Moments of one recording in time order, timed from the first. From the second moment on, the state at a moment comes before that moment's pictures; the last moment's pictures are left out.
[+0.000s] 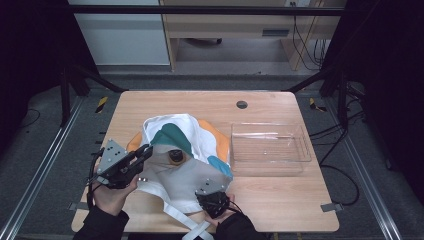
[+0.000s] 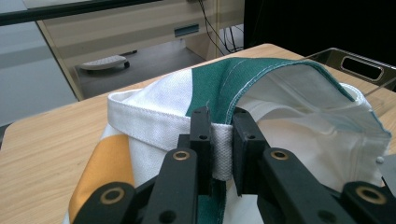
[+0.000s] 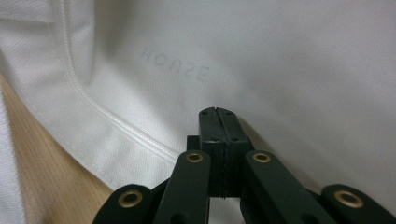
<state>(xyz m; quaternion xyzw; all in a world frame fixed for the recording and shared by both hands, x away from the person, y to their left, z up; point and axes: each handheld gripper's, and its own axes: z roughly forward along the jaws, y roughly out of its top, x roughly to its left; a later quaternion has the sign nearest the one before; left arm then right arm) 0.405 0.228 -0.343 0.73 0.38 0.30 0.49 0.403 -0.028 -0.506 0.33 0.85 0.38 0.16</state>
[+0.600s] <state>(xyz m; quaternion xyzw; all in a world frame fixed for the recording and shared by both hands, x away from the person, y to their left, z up) 0.417 0.233 -0.336 0.71 0.39 0.30 0.50 0.403 -0.027 -0.506 0.33 0.85 0.38 0.17</state>
